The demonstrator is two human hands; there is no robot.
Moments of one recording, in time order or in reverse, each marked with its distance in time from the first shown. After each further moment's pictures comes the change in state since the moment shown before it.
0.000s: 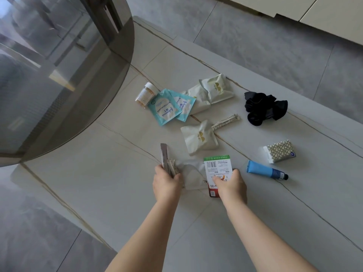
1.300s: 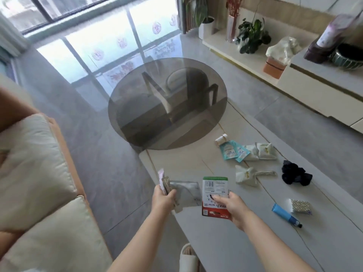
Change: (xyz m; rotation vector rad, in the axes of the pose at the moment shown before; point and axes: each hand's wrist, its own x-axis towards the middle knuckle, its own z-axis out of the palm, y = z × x) left_hand -0.203 -0.066 -0.253 -0.665 0.169 -0.105; right_hand -0.240 -0.071 -0.089 0.257 -0.871 -0.246
